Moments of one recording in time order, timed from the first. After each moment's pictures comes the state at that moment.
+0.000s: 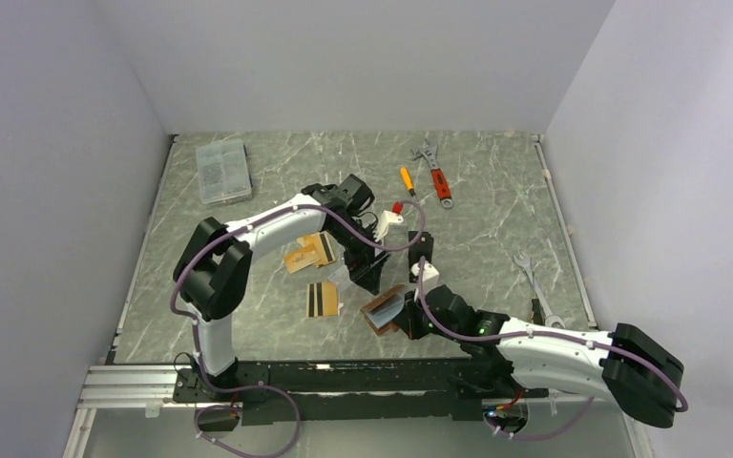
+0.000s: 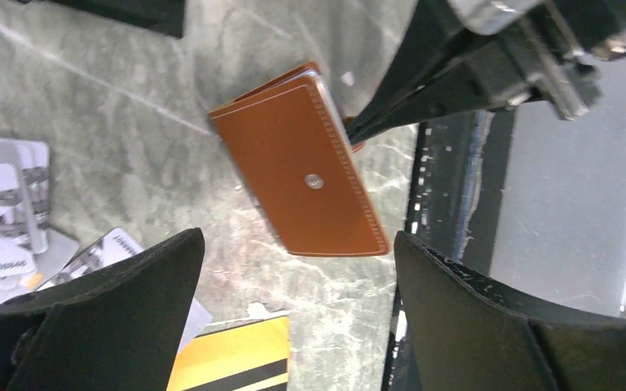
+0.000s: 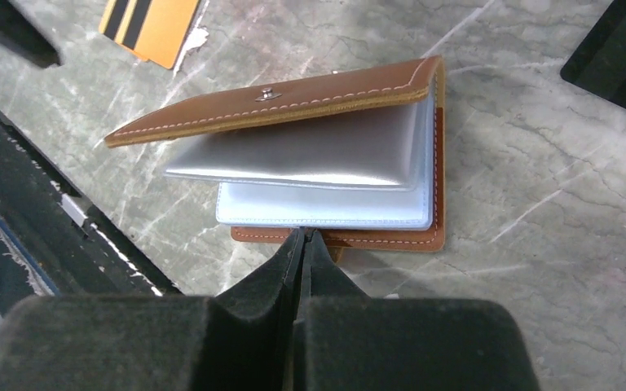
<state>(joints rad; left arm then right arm) -0.72 1.88 1.44 -0.80 0.76 0.41 1.01 0.95 0.20 0.13 0.09 0.58</state>
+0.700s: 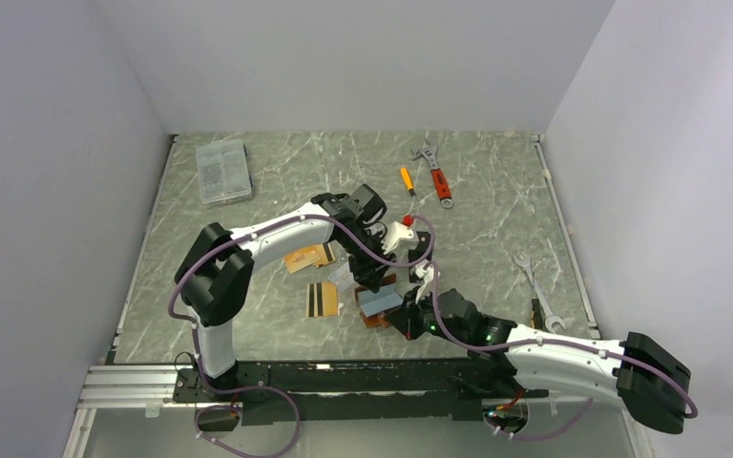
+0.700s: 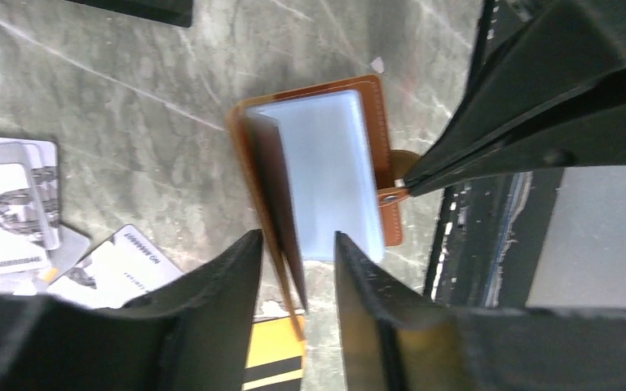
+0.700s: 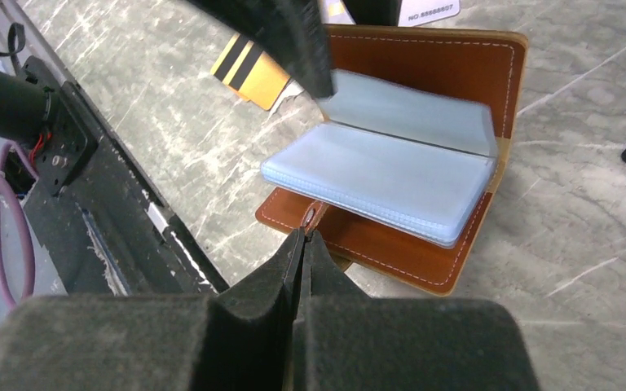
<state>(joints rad) -0.81 1.86 1.43 -0.79 0.62 0.42 1.04 0.85 0.15 0.28 0.05 0.55</state>
